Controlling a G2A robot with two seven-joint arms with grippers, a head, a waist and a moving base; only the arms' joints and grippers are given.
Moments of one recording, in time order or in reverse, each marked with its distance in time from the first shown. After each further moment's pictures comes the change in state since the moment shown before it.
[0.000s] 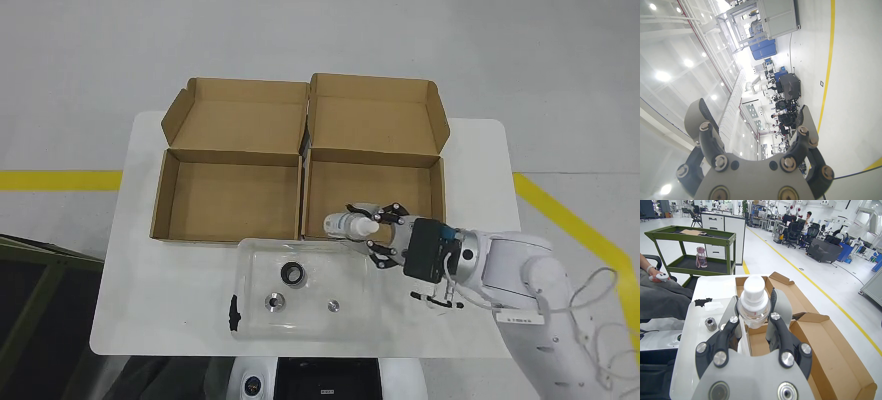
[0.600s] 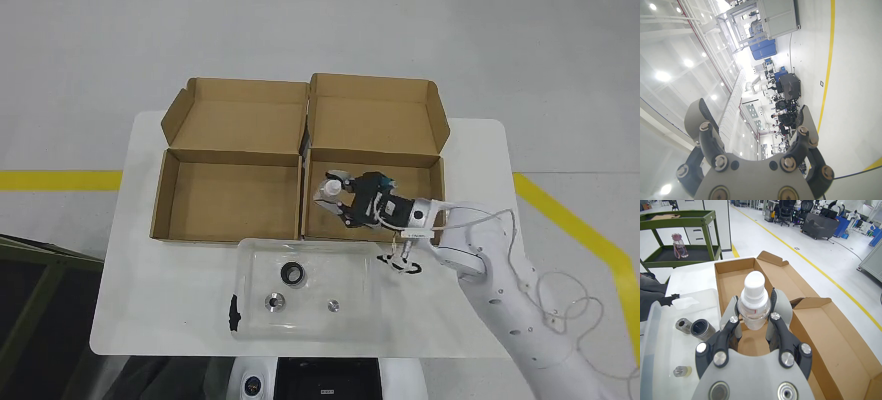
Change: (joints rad) left arm 0.000 0.000 0.000 0.000 0.000 0.000 0.000; right arm 0.266 -0.052 -0.253 0.293 -0.074 0.212 0.062
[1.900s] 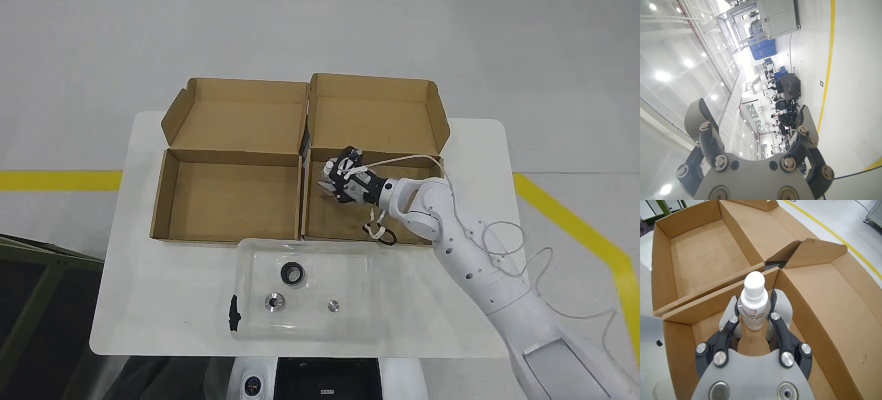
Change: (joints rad) left arm 0.000 0.000 0.000 0.000 0.000 0.000 0.000; right arm 0.251 -0.103 -0.200 0.515 -0.004 0.108 -0.035
